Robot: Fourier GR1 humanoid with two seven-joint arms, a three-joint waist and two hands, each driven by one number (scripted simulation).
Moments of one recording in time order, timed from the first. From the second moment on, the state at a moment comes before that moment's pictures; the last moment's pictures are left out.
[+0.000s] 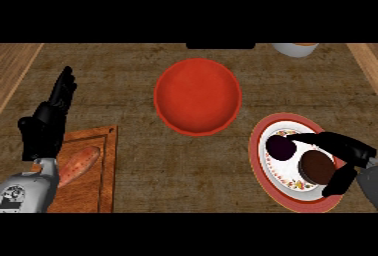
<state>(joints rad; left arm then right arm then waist) -0.21 0.28 -0.01 -1.60 -0.10 0.17 0.17 -0.29 -0.61 0.22 -1.05 0.65 0.54 -0.44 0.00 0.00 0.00</state>
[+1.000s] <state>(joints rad) -0.21 0.23 0.03 -1.60 -0.16 0.14 0.18 -0.27 -0.40 0.18 -1.16 0.79 0.41 -0.43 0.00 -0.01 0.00</state>
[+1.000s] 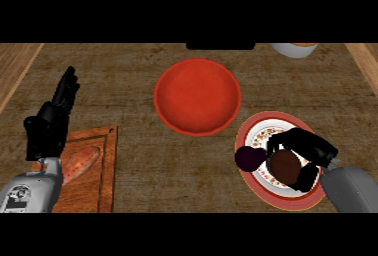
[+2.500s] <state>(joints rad) -0.30 0.20 -0.04 -1.55 -0.16 0.10 0.17 -0.78 0.00 0.52 -1.27 0.94 -0.53 1.00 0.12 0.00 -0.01</state>
